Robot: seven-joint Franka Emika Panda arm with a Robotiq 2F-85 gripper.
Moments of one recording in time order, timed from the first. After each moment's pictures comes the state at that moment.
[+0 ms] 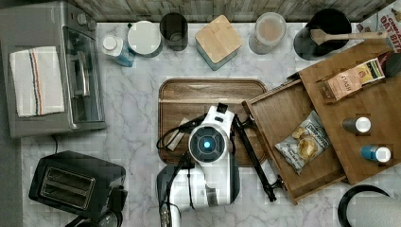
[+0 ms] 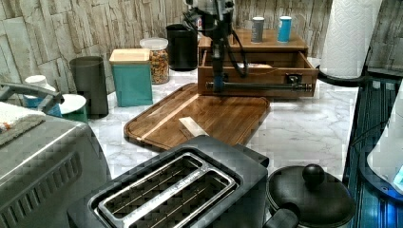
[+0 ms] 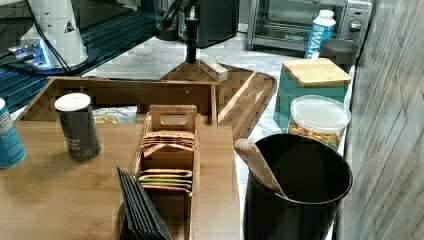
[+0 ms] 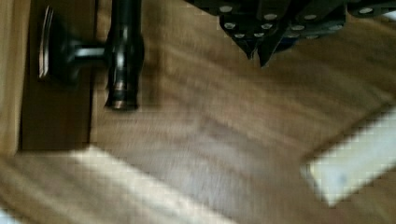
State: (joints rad) arm 0.06 -0.07 -0.02 -2.52 -0.13 0.85 -1.09
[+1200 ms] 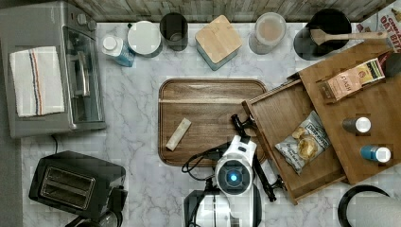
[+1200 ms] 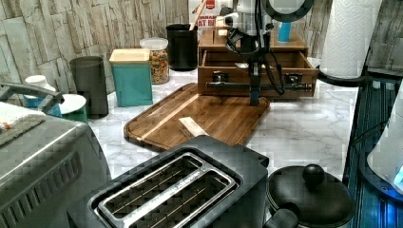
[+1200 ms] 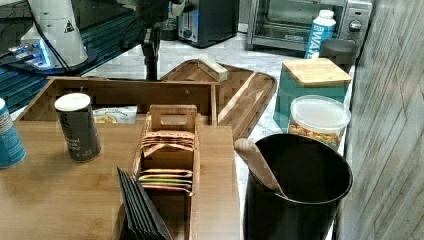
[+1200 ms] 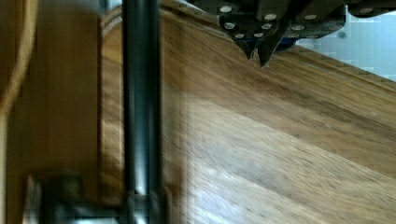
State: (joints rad) arm -0.03 -0.14 -0.12 -2.76 -0.24 1.02 -1.09
